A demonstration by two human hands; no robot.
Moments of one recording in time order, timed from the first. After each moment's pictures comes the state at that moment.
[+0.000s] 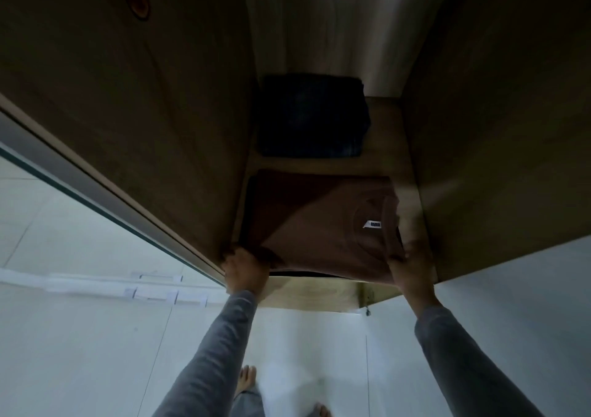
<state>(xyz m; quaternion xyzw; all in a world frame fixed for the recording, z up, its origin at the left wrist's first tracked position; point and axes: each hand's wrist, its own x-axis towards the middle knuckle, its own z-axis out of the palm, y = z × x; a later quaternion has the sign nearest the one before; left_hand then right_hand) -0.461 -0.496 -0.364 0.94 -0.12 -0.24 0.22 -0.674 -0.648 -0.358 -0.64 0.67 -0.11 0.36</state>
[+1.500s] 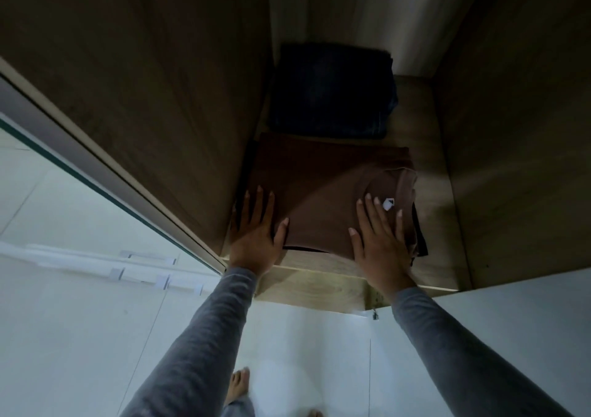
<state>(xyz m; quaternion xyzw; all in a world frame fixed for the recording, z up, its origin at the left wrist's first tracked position) -0.433 -0.513 -0.448 0.90 -0.41 -0.05 0.11 -0.616 -0.654 -0.446 -0.93 0.37 -0.06 0.04</state>
